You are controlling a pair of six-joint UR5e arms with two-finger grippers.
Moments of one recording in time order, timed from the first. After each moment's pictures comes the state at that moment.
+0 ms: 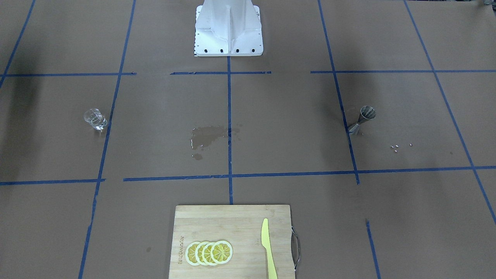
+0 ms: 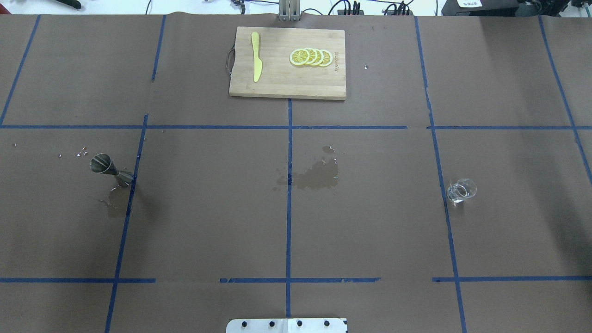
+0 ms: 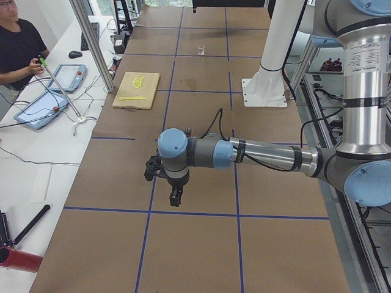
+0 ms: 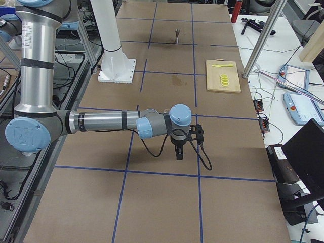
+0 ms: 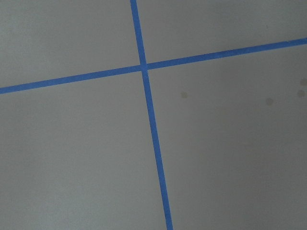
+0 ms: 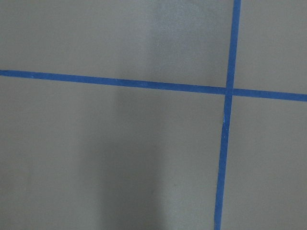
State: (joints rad) left arm -1.54 -1.48 -1.80 -1.49 -2.35 0.09; right arm 1.42 -1.68 1.74 -1.39 2.38 0.19
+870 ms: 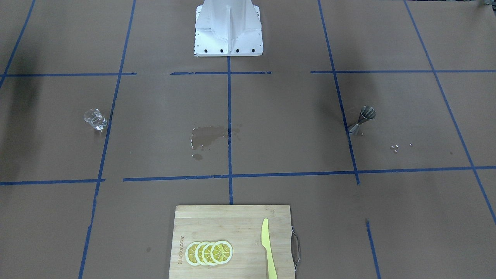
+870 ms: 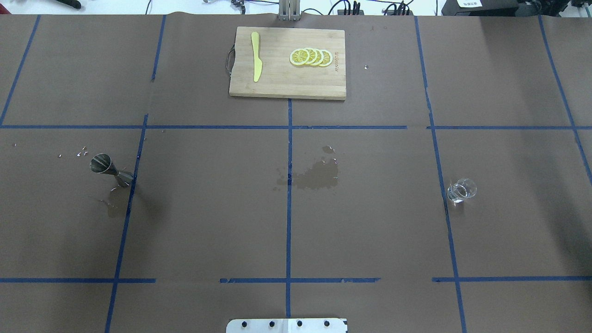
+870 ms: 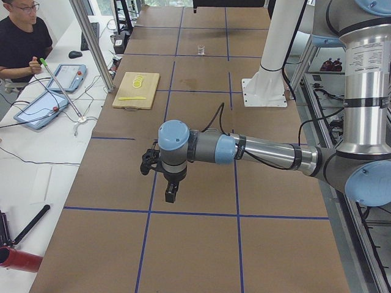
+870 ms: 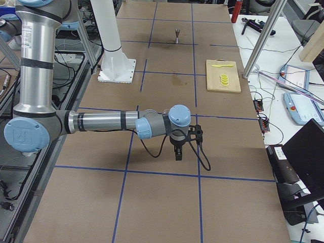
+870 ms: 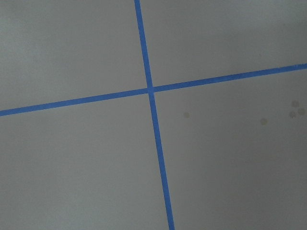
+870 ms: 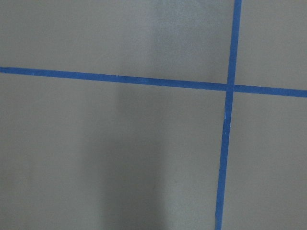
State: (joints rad) left arm -1.58 -1.48 -1.82 -1.52 -2.34 0.10; right arm 1.42 -1.69 1.74 -1.39 2.38 0.19
